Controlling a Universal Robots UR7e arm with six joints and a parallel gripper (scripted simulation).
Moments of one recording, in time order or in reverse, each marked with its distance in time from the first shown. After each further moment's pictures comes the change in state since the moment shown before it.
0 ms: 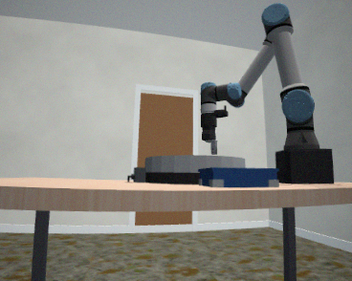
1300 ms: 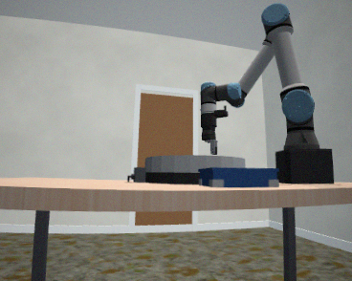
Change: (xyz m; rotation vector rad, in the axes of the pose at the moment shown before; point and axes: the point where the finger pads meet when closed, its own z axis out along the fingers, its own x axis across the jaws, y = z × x) arm 0.000 0.000 0.000 0.000 0.000 0.000
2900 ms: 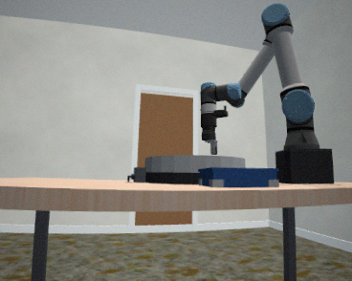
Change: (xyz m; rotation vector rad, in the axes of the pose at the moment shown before) arm 0.000 0.000 0.000 0.000 0.000 0.000
